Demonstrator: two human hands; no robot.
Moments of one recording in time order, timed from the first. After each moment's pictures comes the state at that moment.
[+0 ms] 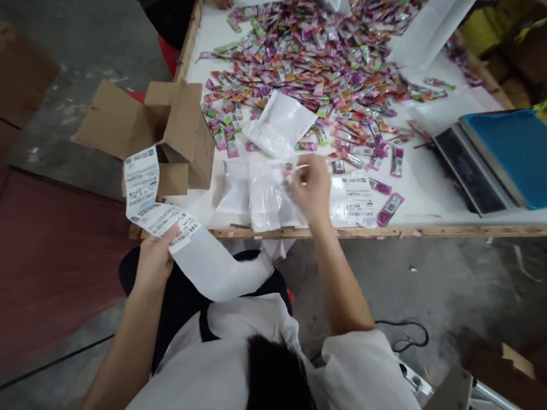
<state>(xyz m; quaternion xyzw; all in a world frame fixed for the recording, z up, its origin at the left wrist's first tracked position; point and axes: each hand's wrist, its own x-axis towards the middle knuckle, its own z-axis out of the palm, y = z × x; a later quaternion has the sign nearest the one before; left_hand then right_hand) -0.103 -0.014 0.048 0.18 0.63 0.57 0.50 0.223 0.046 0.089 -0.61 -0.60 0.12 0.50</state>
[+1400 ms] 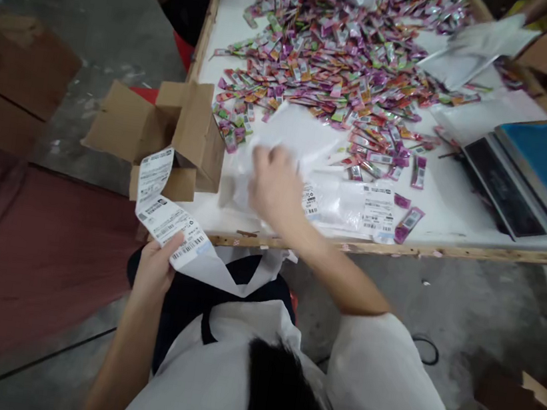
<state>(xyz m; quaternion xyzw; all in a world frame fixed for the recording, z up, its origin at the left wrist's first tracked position) -0.099 -0.020 0.069 0.18 0.63 0.54 0.52 0.146 0.070 0.125 -0.67 -0.72 0.03 0.18</state>
